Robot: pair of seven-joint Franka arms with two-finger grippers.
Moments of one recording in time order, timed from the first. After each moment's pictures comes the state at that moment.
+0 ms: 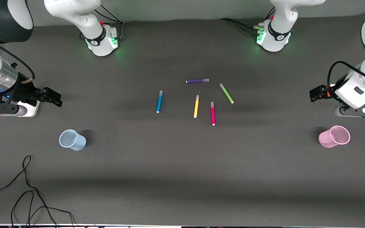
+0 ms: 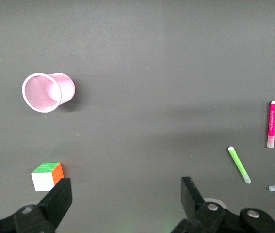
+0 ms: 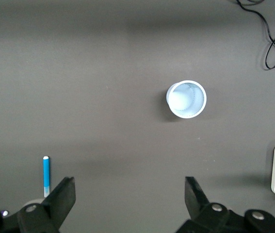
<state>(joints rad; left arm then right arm) -0.08 0.07 0.00 -1.65 0.05 1.61 -0.01 0.25 0.04 -0.16 -1.66 0.02 1.68 0.16</state>
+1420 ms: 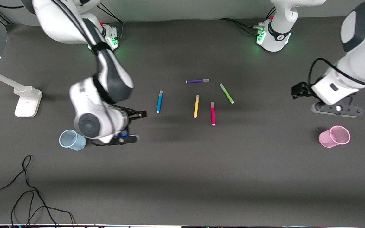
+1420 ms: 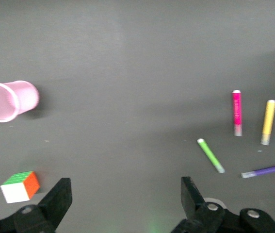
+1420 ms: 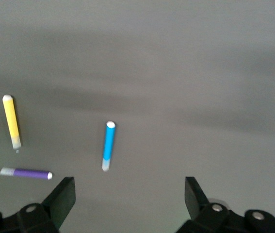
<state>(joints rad) -0.11 0.07 -0.08 -1.65 -0.03 1.61 -0.05 0.52 0.63 -0.12 -1.35 0.26 1.59 0.27</state>
